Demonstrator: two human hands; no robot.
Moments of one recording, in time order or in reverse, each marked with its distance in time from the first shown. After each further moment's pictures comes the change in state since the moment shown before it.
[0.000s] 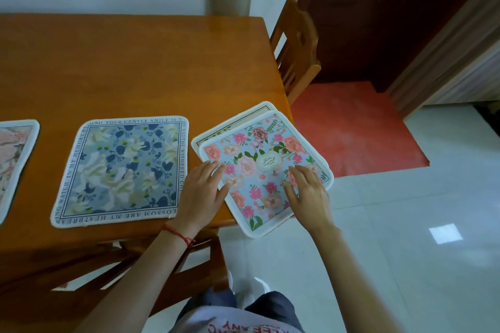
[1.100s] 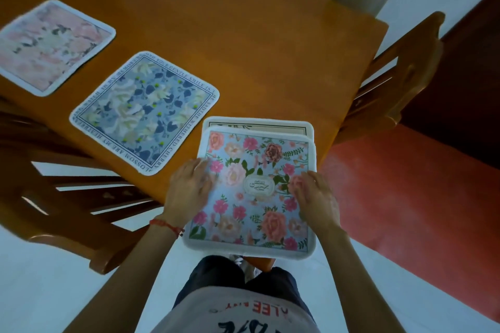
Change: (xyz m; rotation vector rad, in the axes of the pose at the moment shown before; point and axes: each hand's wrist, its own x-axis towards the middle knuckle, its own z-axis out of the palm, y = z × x) left_hand 0.051 0.069 0.063 -0.114 0.102 -0.802; right_hand 0.193 0.106 0.008 -0.038 -0.469 -0.433
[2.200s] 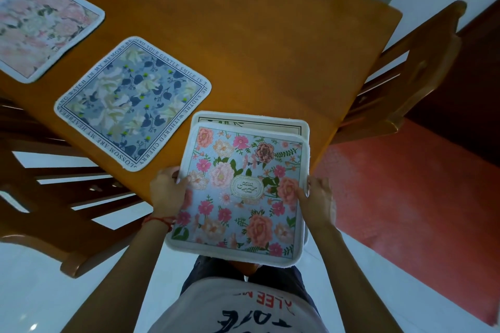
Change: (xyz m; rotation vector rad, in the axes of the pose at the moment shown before) left_hand 0.021 -0.003 0.031 -0.319 0.141 -0.569; right_hand 0.030 0.031 0.005 0.049 -0.090 0.251
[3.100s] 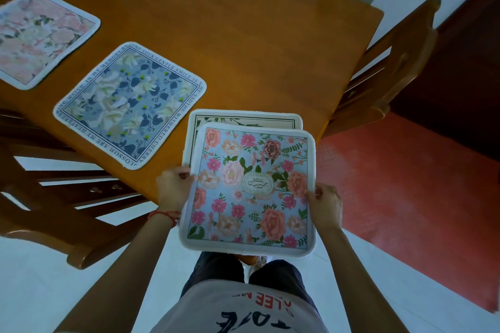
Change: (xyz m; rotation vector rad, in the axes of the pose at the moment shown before) left_hand -0.022 0.016 -0.007 -0.065 -0.049 0.079; right_hand -0.022 0.034 0.007 0.228 0.089 0.118
